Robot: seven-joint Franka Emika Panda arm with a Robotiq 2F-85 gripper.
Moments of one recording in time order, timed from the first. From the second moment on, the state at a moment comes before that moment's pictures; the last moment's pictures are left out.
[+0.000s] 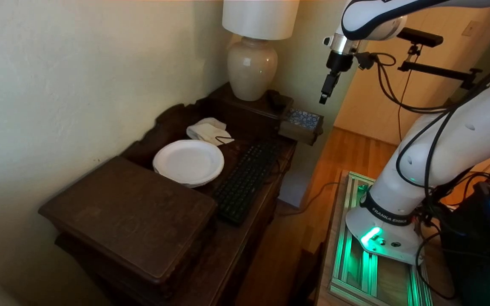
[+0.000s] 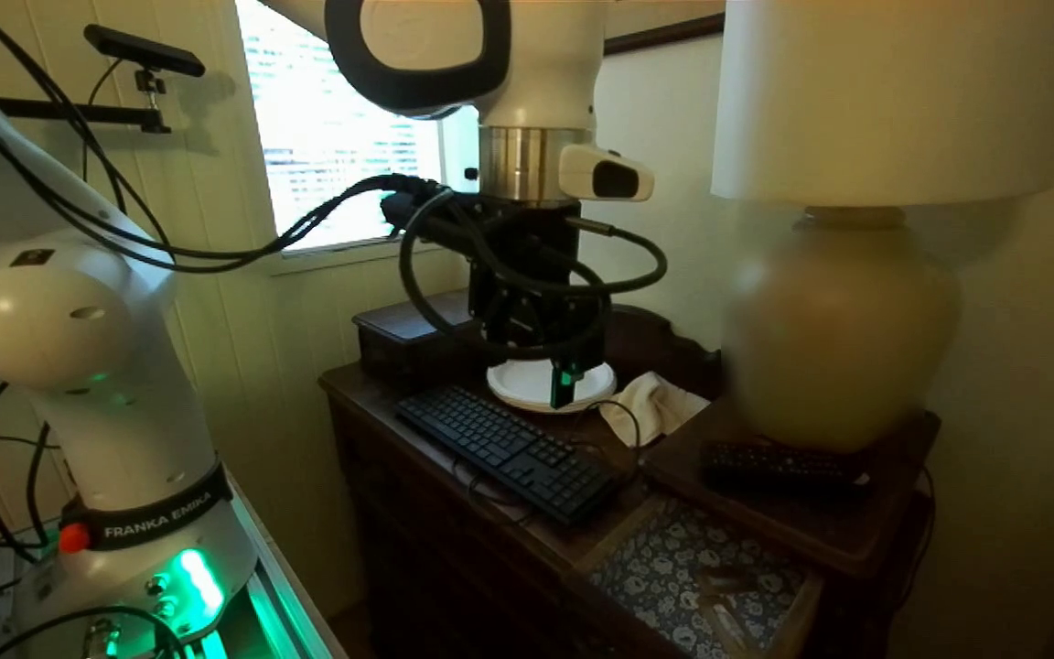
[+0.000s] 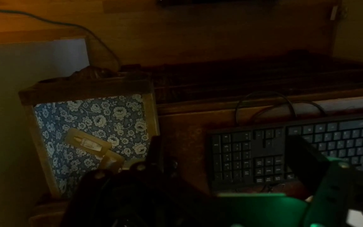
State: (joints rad) arm -0.28 -0.52 -0.53 -2.56 -0.24 2.07 -0.55
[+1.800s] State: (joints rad) arm -0.41 0.03 -0.59 -2.55 -0.08 2.56 -0.83
